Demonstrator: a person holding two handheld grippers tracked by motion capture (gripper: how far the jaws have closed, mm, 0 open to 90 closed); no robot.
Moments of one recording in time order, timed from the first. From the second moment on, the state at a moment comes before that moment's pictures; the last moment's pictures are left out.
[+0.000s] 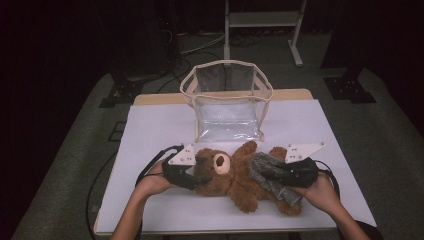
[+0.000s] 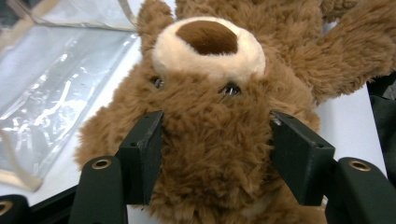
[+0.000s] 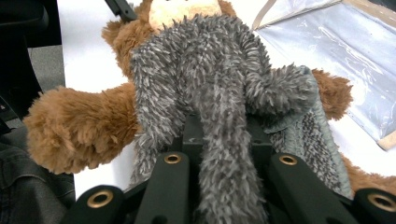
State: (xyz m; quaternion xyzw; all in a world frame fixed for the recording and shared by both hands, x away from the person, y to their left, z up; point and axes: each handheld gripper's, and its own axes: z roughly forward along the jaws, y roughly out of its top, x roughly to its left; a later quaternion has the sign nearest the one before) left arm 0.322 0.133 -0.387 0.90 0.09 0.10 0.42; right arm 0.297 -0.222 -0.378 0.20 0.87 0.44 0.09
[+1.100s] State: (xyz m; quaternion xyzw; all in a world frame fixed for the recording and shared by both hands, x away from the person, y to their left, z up) left arm 0.325 0.086 -0.391 0.89 0.07 0.09 0.43; right arm 0.310 -0.186 -0.354 0.14 0.89 0.43 0.07
